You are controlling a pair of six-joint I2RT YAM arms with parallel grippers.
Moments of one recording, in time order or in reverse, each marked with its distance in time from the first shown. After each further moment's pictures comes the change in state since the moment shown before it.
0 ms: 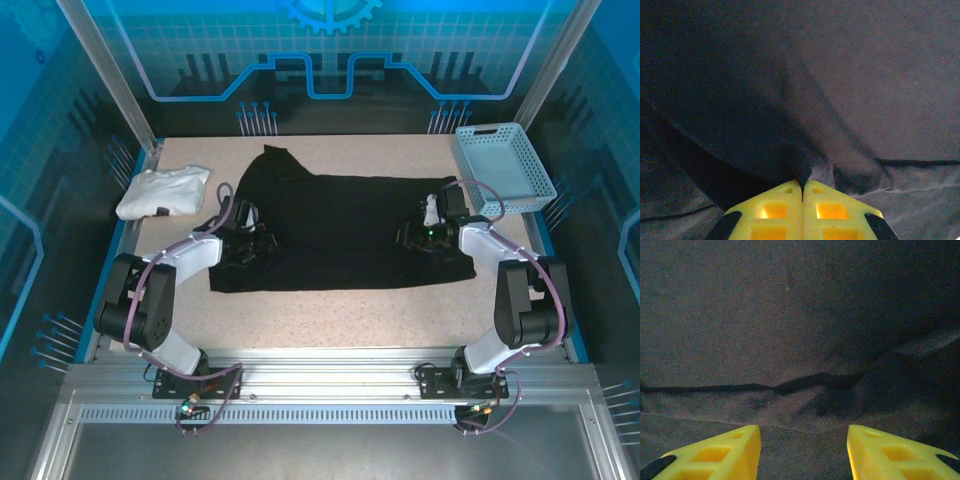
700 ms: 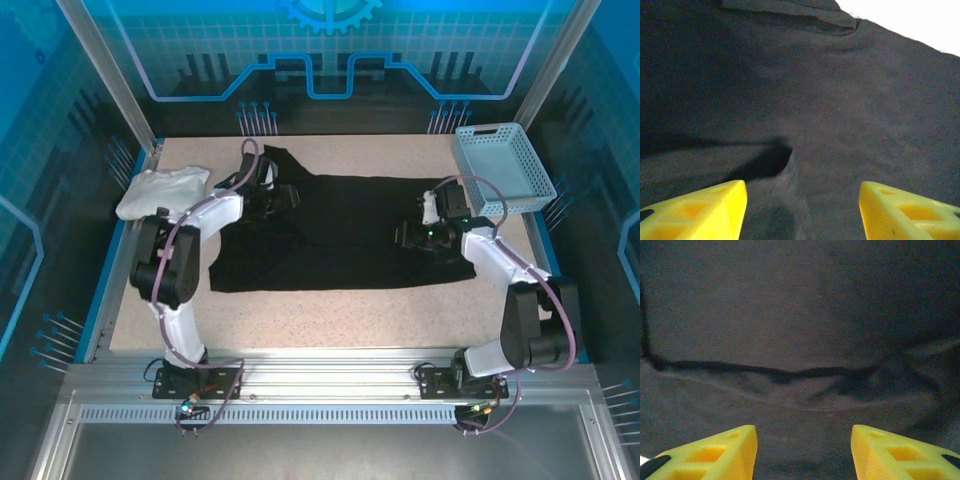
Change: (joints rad) left arm -0.024 0.257 0.403 -0.094 -0.102 0.169; right arm 0.074 -0.132 0.005 -0.048 0.046 -0.076
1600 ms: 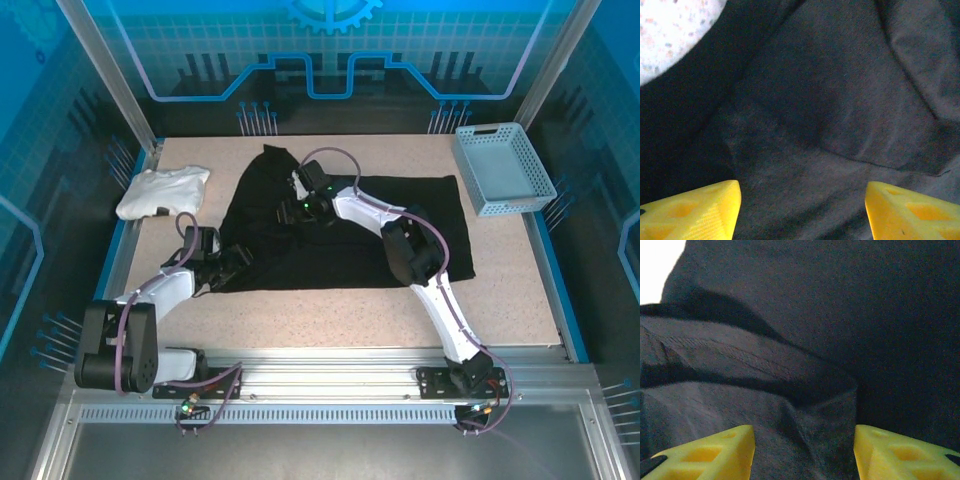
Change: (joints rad) left arm 0.234 -0.531 -0.770 0.150 0.066 -0.179; right arm 0.479 1.026 1.107 -0.003 -0.001 0.176
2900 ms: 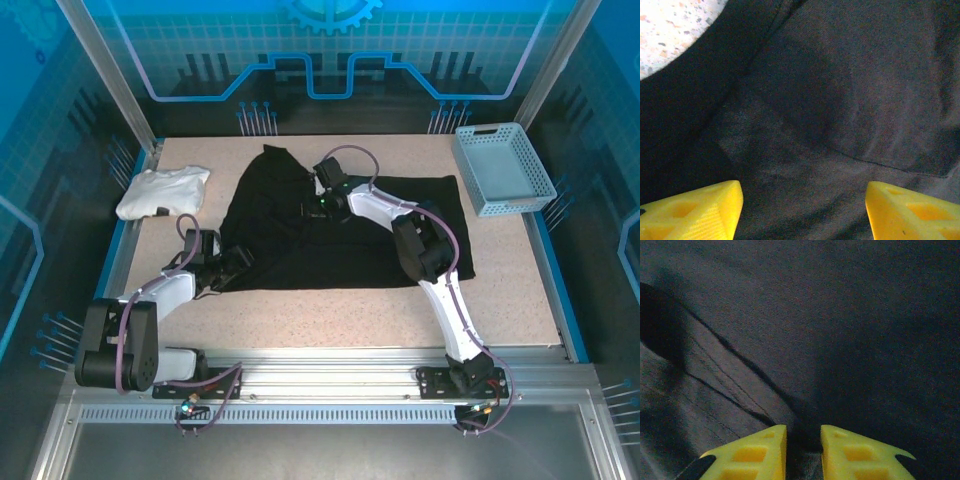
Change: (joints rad) left arm 0.000 0.010 -0.029 0.065 -0.002 0.004; right arm -0.081 -0.065 -0.131 0.029 0.081 0.047
